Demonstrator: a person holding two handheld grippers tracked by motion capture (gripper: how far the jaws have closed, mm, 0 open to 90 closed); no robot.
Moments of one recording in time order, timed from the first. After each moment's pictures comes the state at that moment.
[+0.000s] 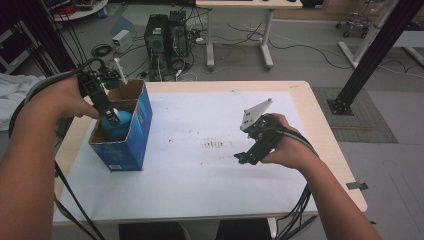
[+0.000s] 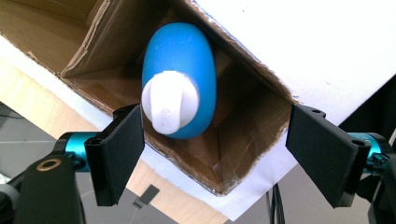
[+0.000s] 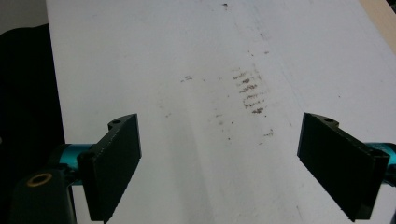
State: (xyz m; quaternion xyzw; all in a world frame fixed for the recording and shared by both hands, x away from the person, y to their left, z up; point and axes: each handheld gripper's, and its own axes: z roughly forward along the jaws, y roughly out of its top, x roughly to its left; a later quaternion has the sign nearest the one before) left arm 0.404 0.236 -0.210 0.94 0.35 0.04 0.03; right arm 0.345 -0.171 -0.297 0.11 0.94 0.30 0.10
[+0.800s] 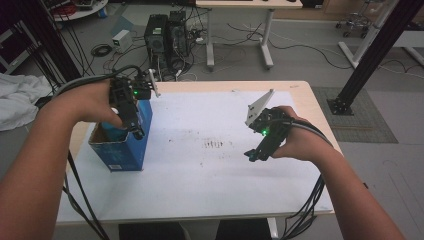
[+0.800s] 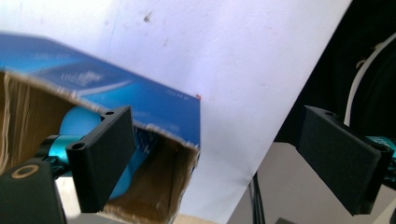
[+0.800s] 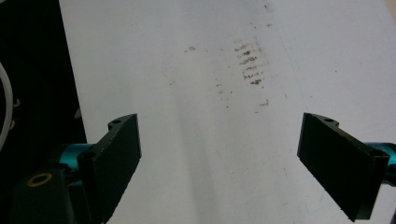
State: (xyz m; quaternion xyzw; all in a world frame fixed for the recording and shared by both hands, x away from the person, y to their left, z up) left arm 0.376 0.154 -0.203 0.98 0.20 0.00 0.03; right arm 0.346 -0.179 -0.270 0.10 0.96 0.24 0.08
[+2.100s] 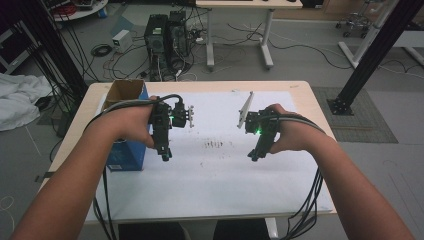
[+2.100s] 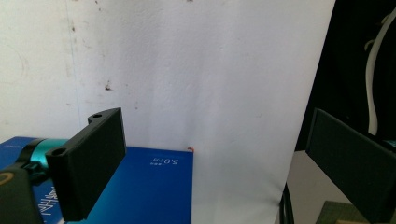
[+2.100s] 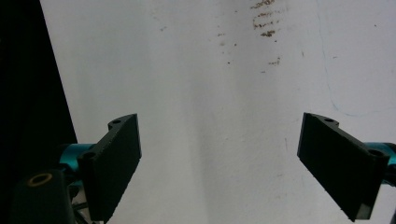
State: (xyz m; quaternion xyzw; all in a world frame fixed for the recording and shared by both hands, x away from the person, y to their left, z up) left arm 0.370 0.091 -0.262 1.00 0.06 -0.01 0.01; right arm 0.375 -0.165 -0.293 0.07 0.99 0.12 0.04
